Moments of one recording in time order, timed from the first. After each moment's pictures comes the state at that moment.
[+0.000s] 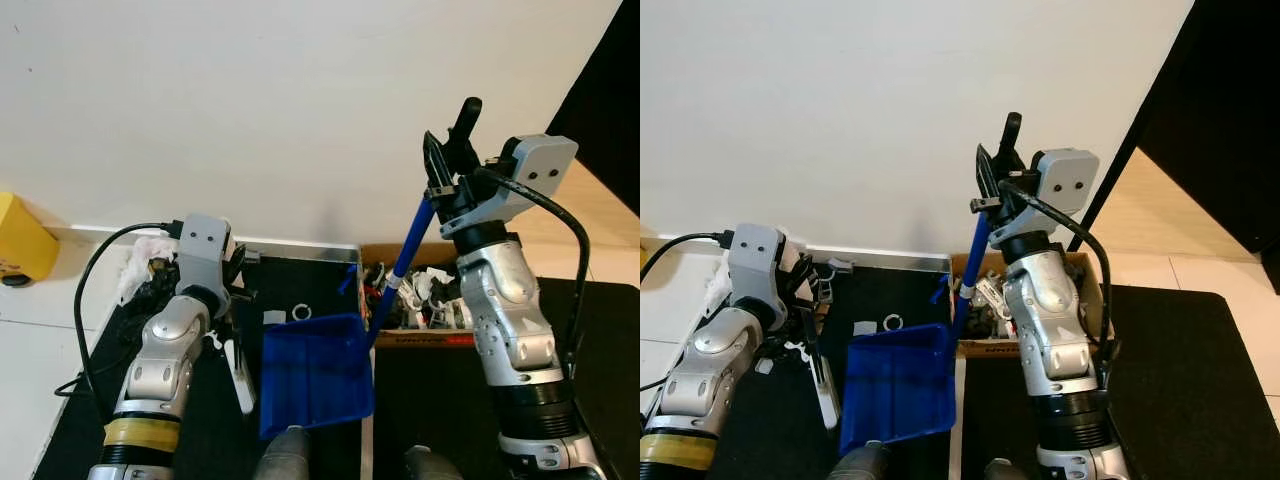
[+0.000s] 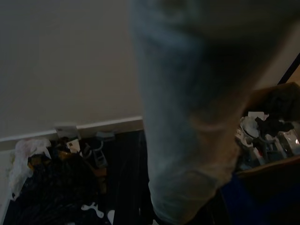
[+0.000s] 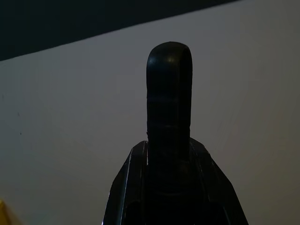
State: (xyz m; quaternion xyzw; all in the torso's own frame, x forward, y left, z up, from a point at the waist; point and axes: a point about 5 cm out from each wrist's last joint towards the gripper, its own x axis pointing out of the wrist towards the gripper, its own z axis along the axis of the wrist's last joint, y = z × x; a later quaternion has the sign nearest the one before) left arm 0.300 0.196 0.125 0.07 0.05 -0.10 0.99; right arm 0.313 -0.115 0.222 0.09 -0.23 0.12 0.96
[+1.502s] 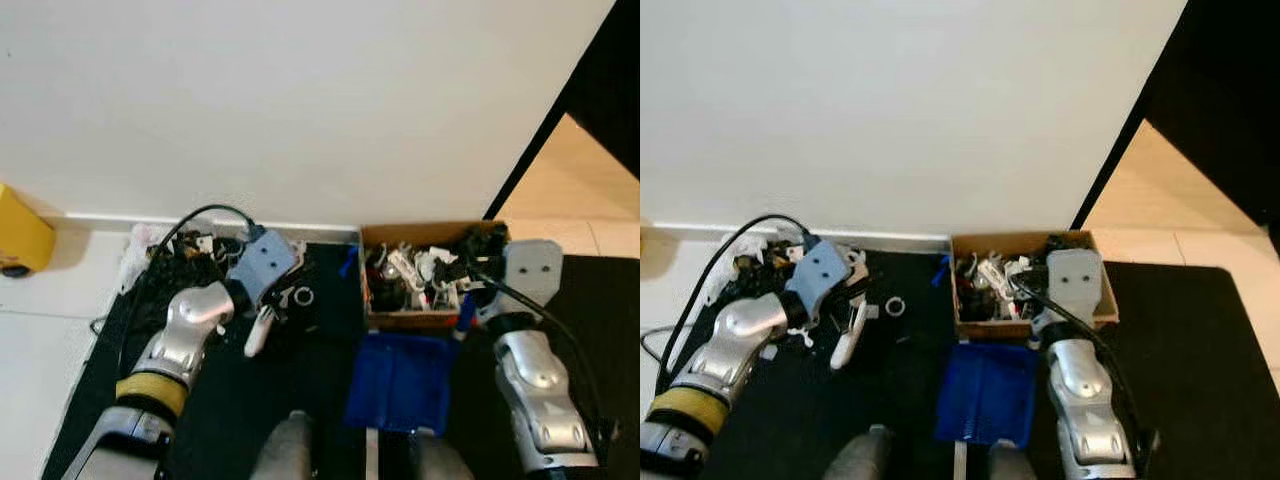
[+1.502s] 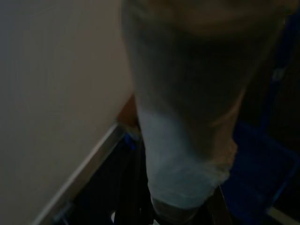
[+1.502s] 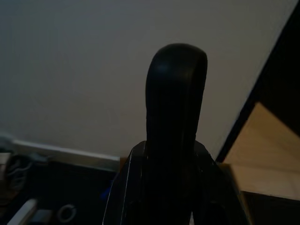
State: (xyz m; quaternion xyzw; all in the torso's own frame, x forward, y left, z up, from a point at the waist) left arm 0.322 0.156 0.126 0.26 -0.03 -0.43 0.86; right arm 0.275 -0.168 0.125 -0.06 -0.07 -0.01 1.00
